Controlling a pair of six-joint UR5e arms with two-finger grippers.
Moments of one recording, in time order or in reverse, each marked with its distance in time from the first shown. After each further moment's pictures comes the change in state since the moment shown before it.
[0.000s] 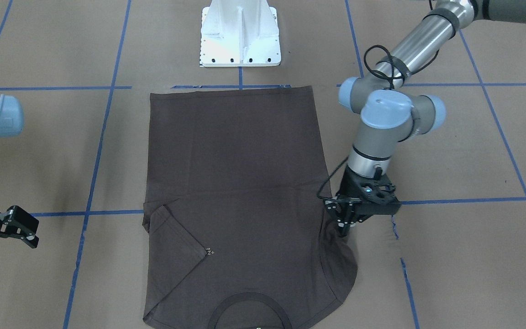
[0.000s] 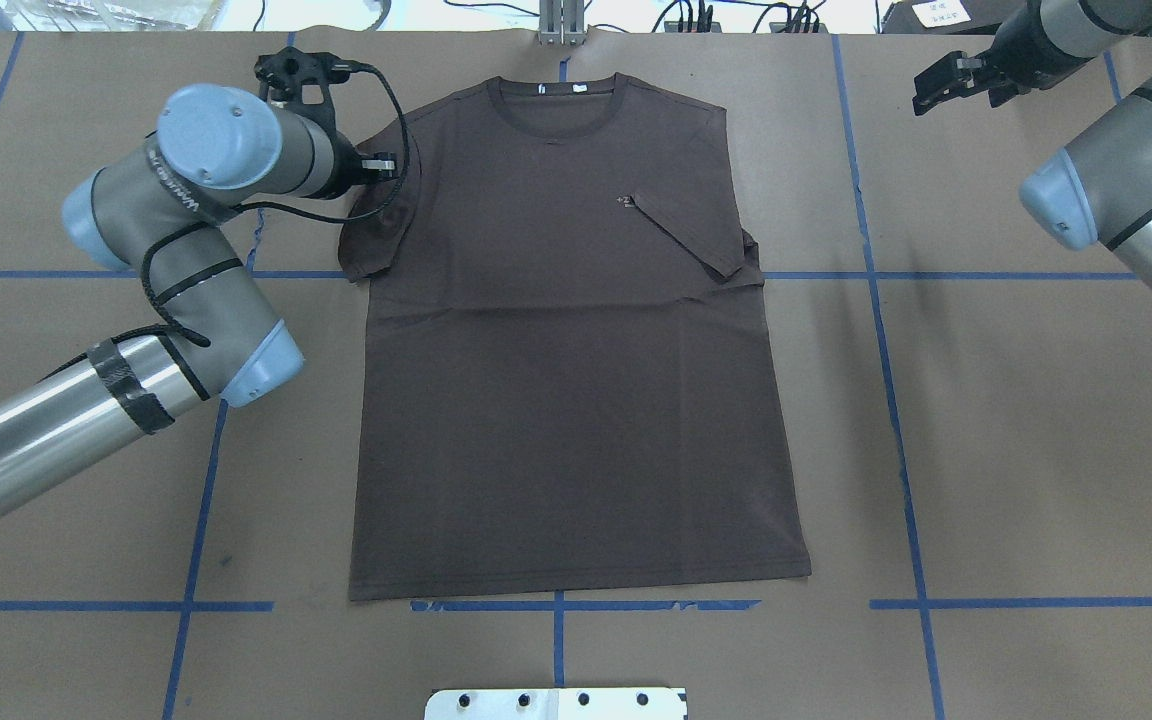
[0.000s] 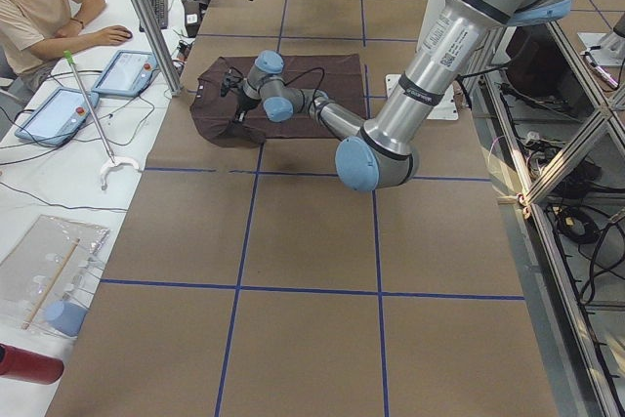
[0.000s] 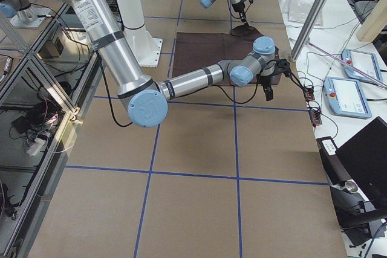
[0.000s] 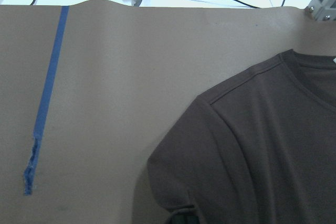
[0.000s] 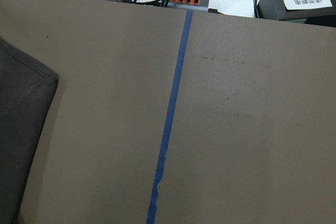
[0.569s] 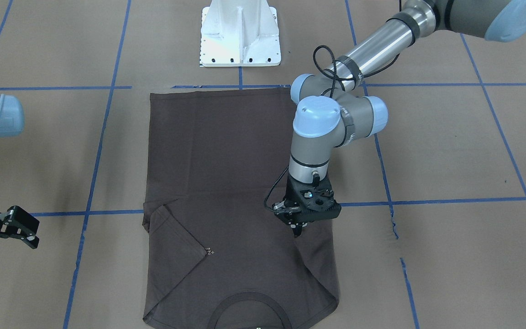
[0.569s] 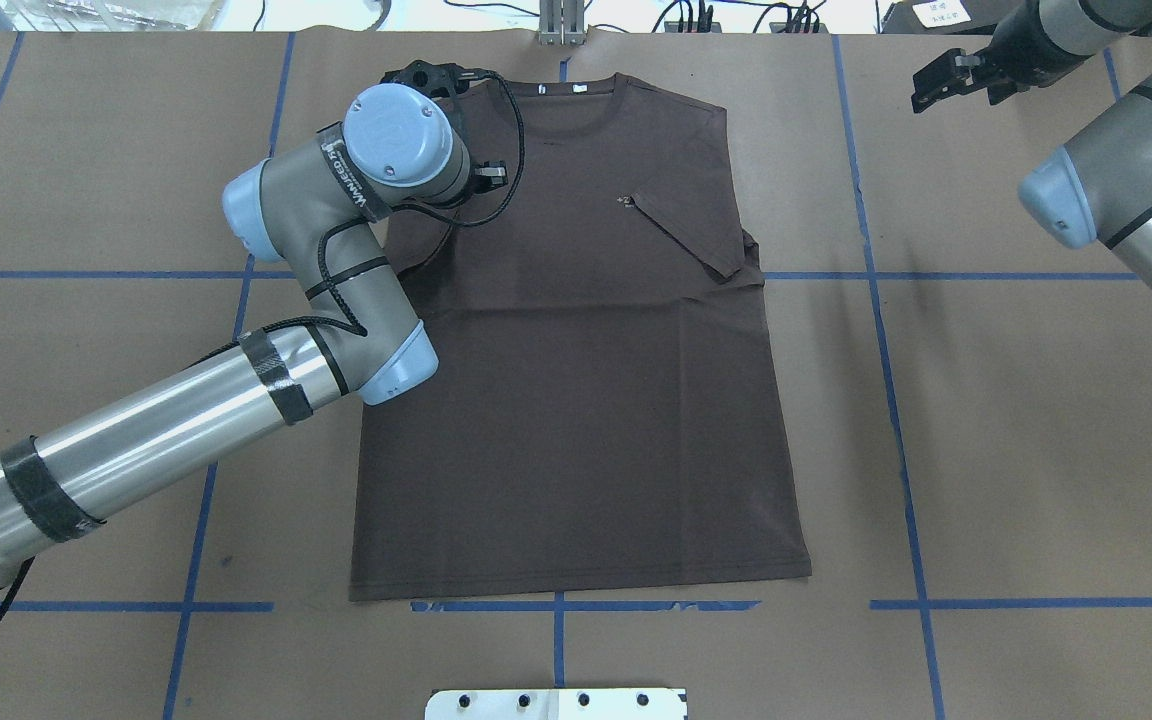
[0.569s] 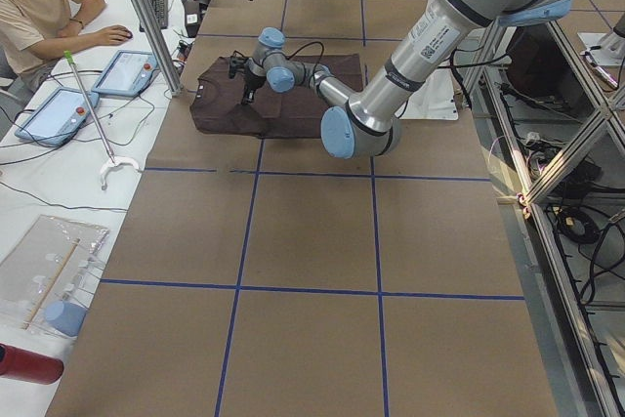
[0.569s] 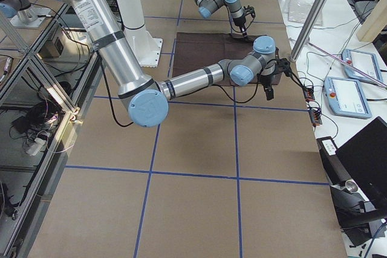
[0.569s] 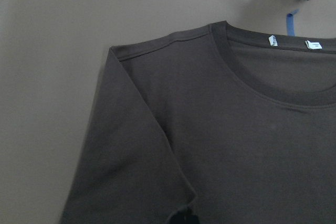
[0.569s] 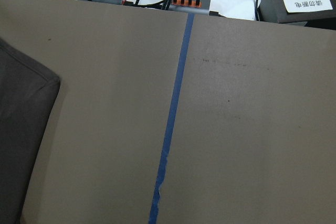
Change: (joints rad) left arm 0.065 -0.211 0.206 0.087 0.052 -0.112; right arm 0.000 0.004 0.000 0.000 -0.002 0.002
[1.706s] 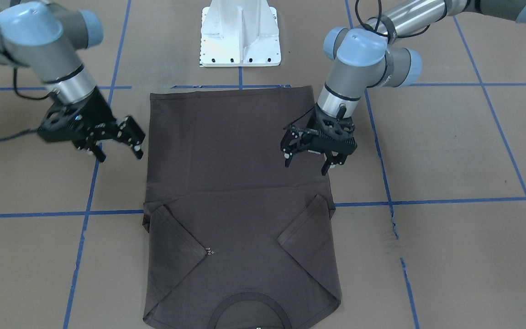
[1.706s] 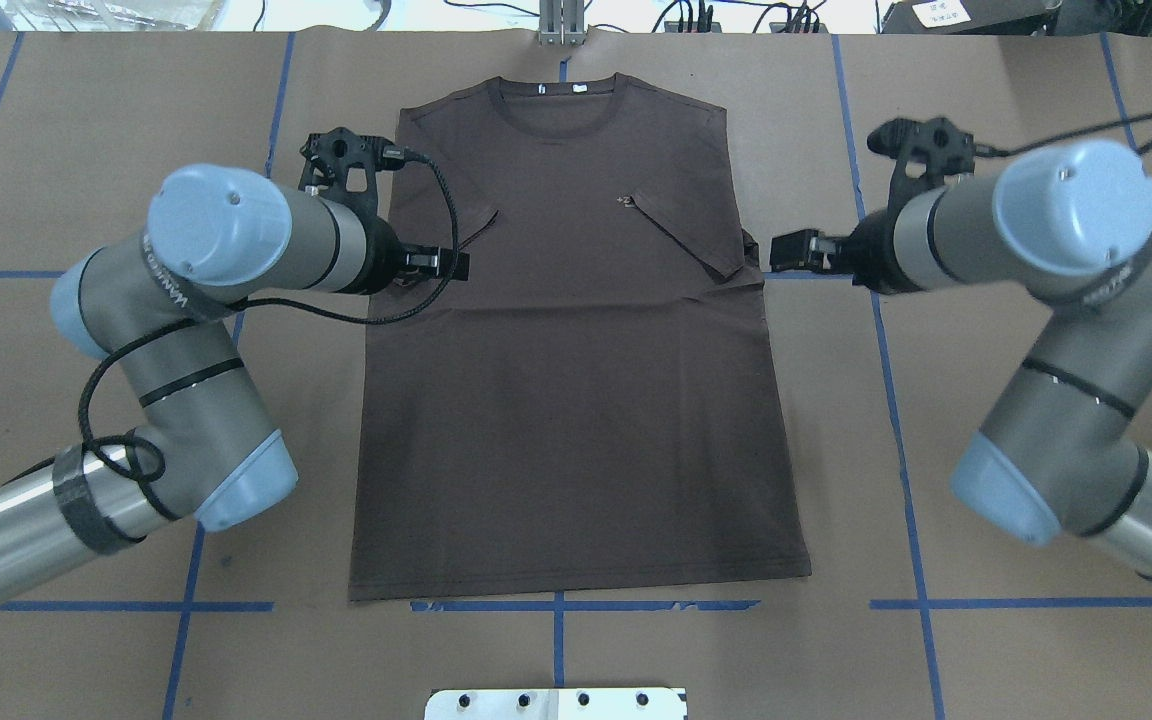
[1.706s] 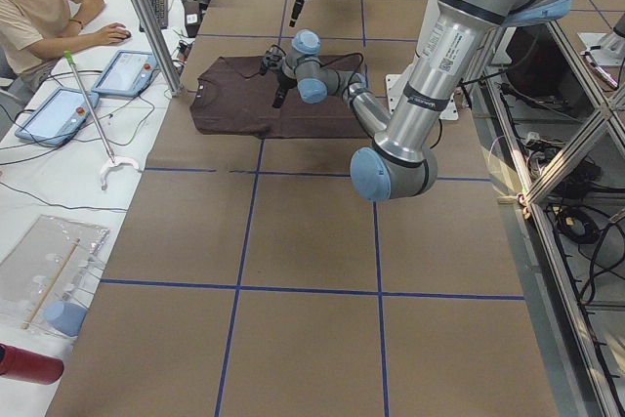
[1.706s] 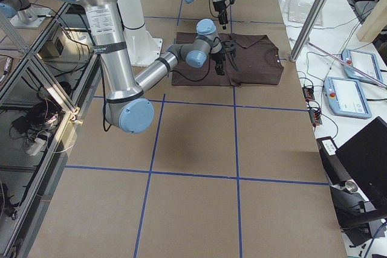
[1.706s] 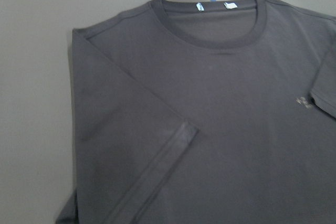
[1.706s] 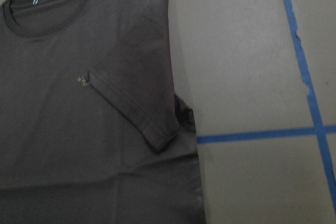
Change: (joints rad) left arm 0.087 0.400 -0.581 -0.025 -0.114 0.122; right arm -0.493 -0.292 0.573 -0.016 -0.379 0.672
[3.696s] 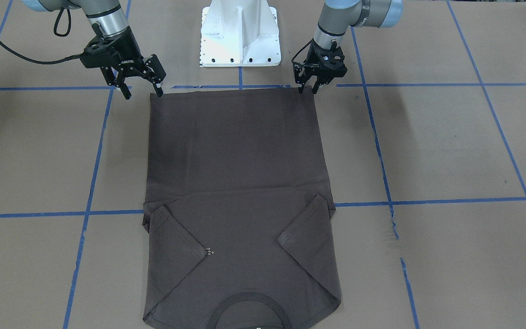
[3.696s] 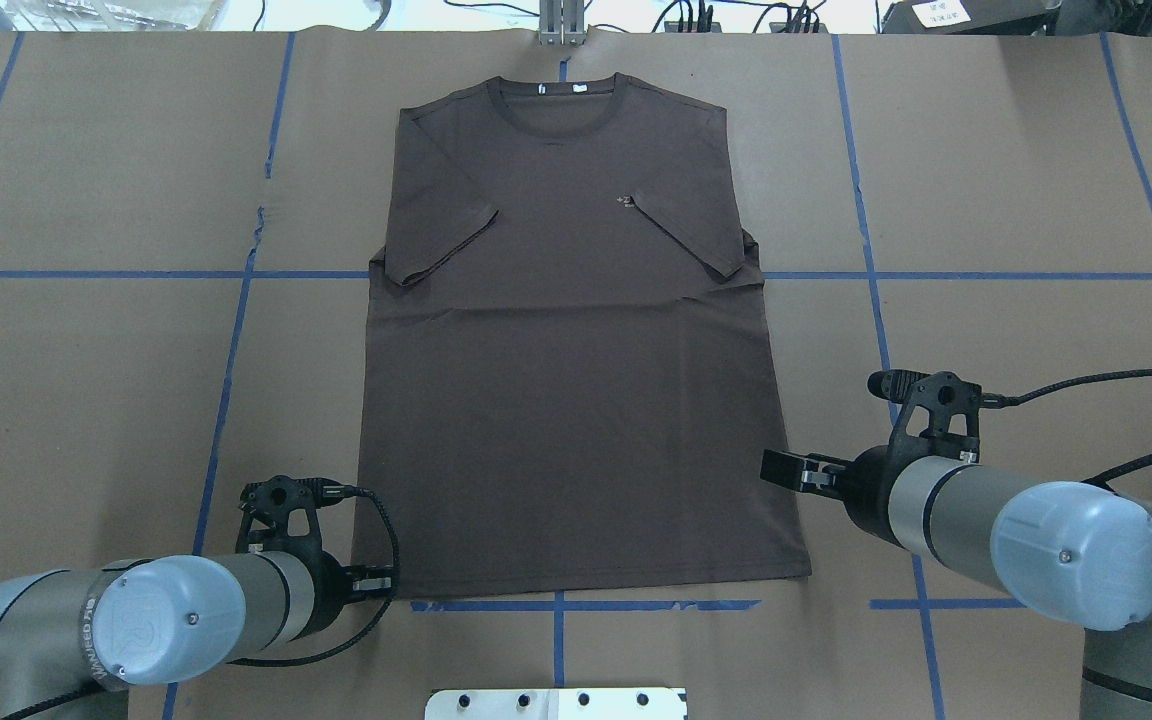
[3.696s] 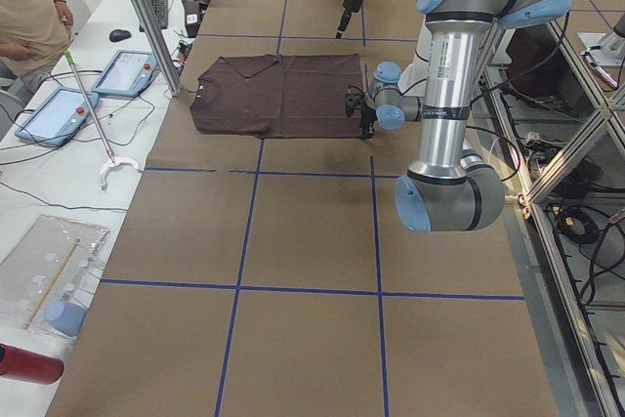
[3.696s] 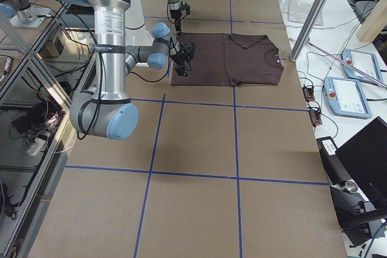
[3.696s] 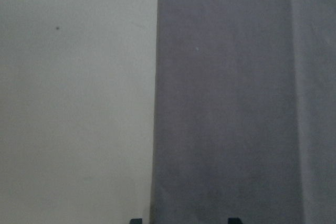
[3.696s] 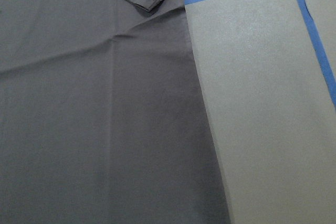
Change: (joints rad) left arm 0.445 0.333 -0.275 0.108 0.190 -0.412; right arm -0.361 -0.214 0.207 0.009 -0.319 0.228
